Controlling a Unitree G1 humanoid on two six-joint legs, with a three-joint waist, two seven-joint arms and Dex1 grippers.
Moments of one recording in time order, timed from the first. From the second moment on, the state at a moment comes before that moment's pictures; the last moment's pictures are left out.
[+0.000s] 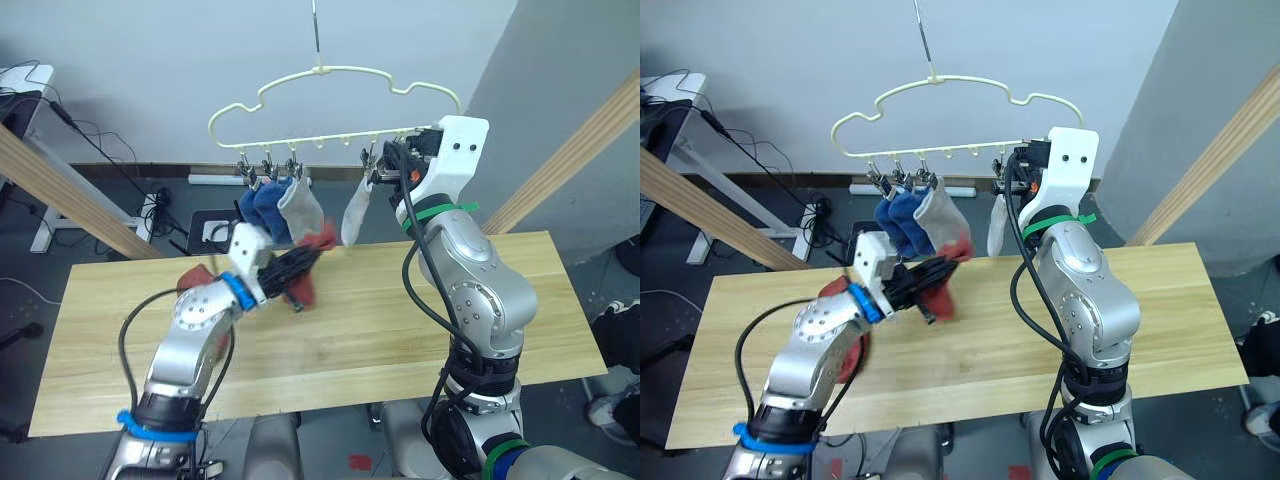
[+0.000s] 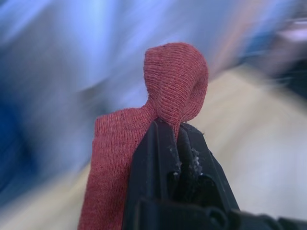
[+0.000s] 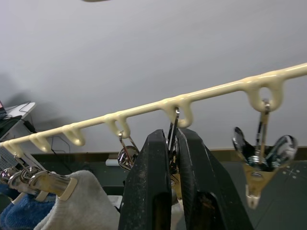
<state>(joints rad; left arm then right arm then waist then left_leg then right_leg) -0.33 0.40 -0.09 -0.14 -0.29 0.17 -0.84 -0.66 0.12 -0.01 -0.48 0.26 0.86 -0.13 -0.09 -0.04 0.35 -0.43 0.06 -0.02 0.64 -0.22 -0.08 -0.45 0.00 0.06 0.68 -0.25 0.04</state>
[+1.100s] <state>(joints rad) -0.61 0.14 -0.11 0.09 -0.25 0.22 -0.62 -0.68 0.12 -0.02 -0.48 0.26 0.88 -0.13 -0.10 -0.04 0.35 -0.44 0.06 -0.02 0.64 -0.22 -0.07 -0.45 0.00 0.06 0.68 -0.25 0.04</state>
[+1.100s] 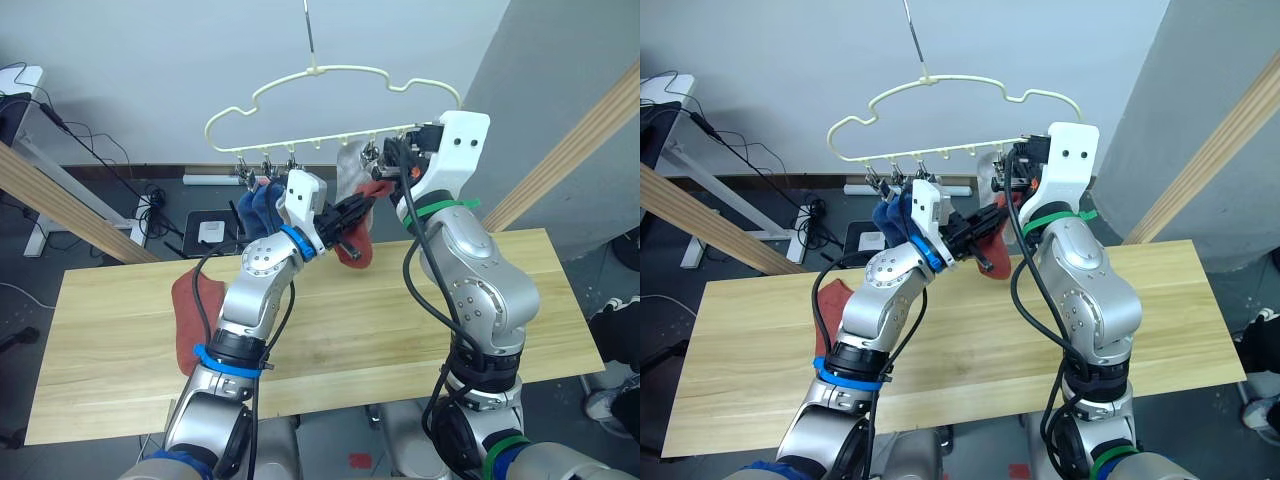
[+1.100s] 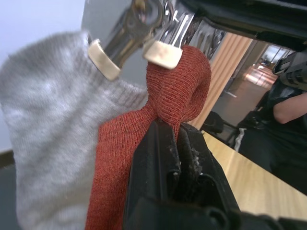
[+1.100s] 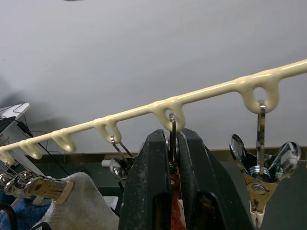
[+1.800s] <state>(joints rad) -0.62 0.13 -0.10 0.08 -0.26 0.24 -0.58 -0.67 0.13 -0.01 -0.50 0.27 0.89 -0.13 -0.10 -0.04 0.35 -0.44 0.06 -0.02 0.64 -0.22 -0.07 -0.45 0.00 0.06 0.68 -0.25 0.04</state>
